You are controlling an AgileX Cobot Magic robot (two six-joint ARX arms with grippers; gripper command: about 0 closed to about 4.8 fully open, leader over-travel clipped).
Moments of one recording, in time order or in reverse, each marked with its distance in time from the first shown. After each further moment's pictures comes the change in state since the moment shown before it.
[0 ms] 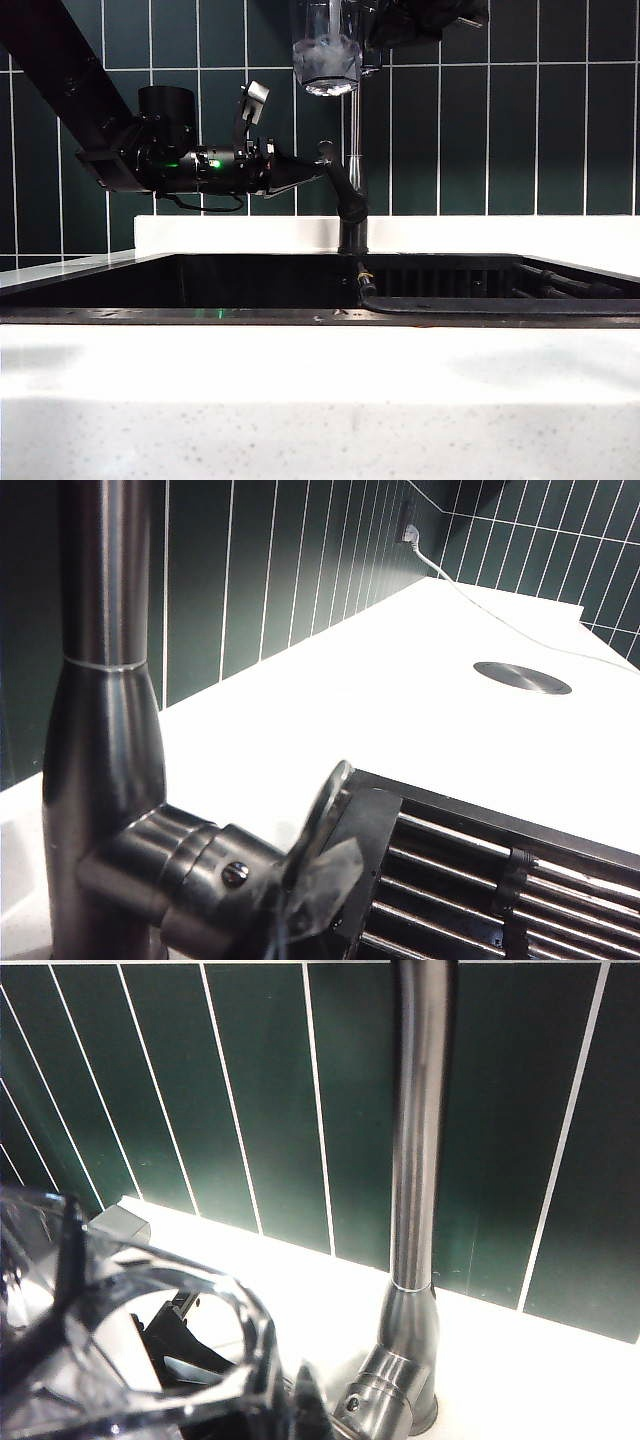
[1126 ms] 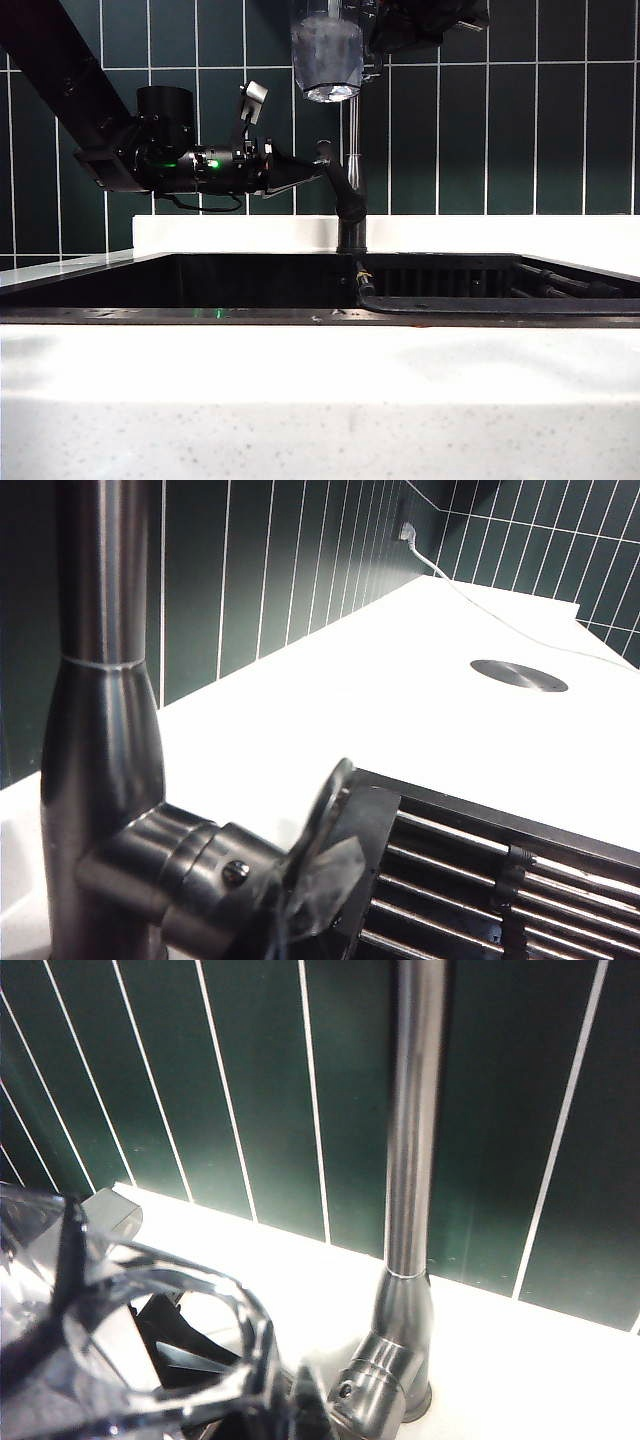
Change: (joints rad) left arm 0.012 0.000 0.000 -0.005 -0.003 0.004; right arm 0.000 0.003 -0.001 -0.015 0.000 -0.007
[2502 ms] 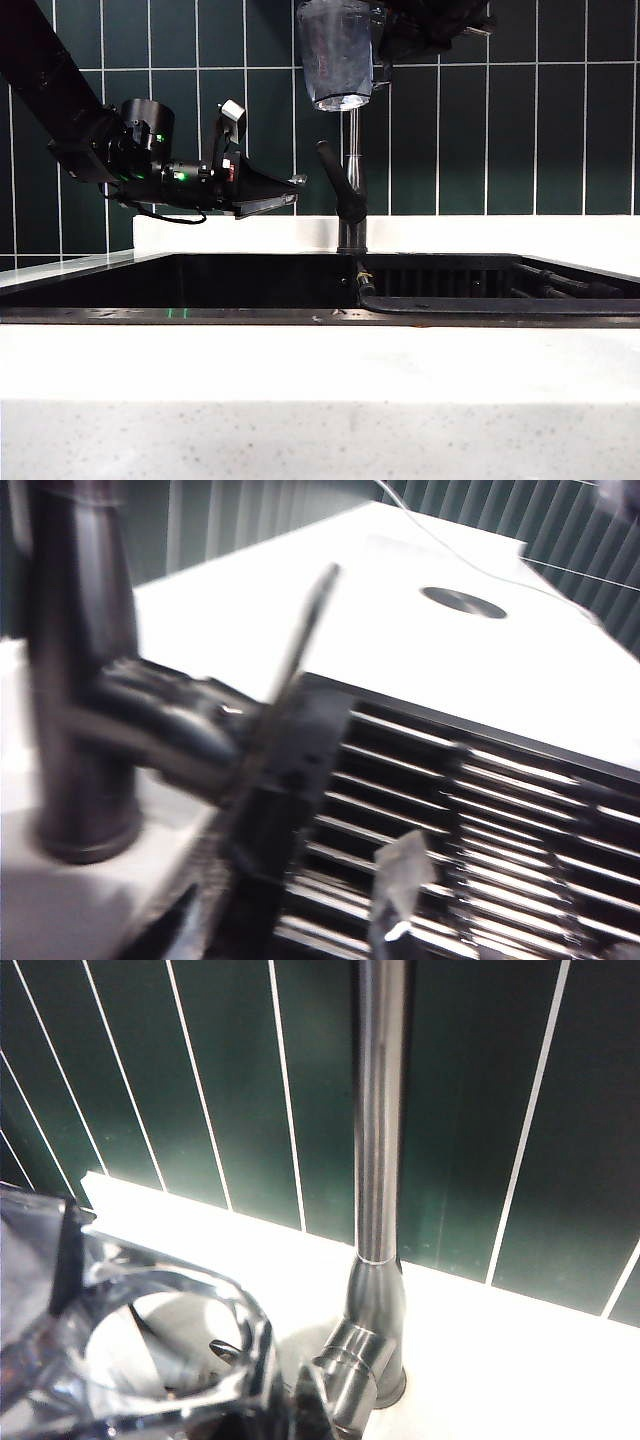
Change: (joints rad) left arm 0.073 -0.013 0.026 -0.338 0.177 0.211; right arm -0.020 0.005 0.000 -0.013 0.008 -0.011
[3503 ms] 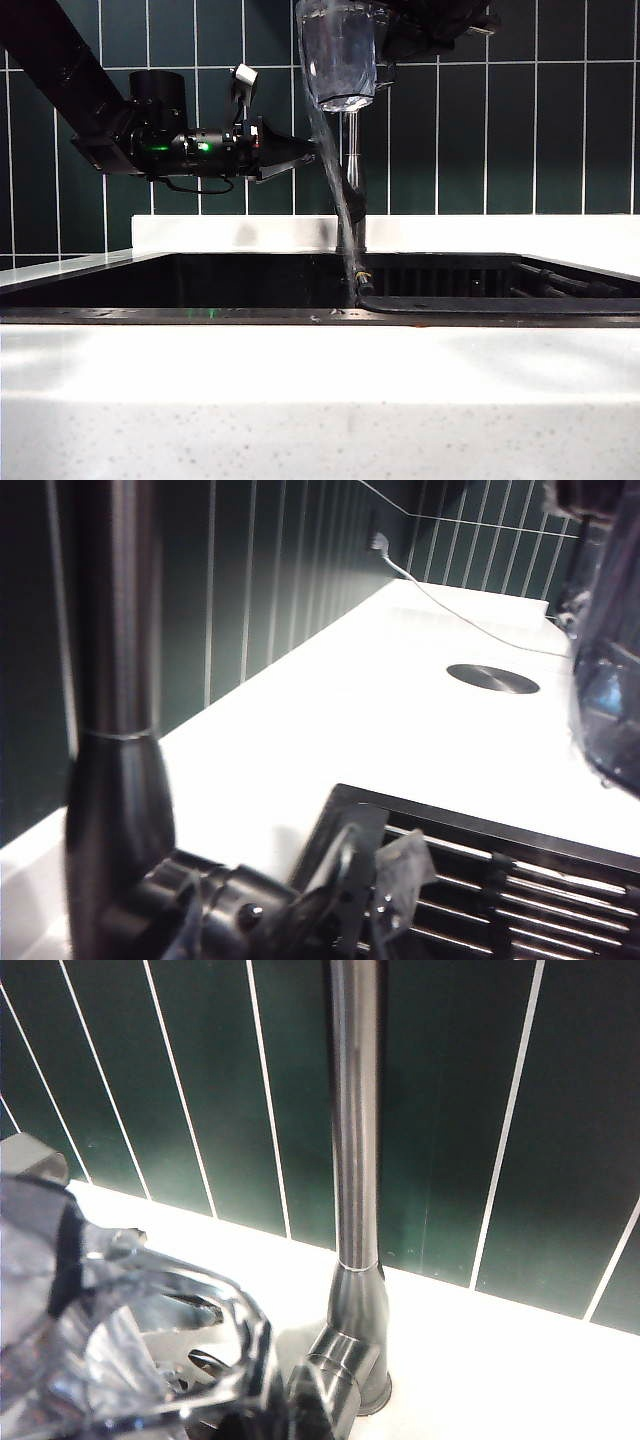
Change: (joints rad) left arm -0.047 0.020 0.074 0.277 -0.084 -0.212; right arm -0.005 0.000 -0.002 0.015 0.017 -0.001
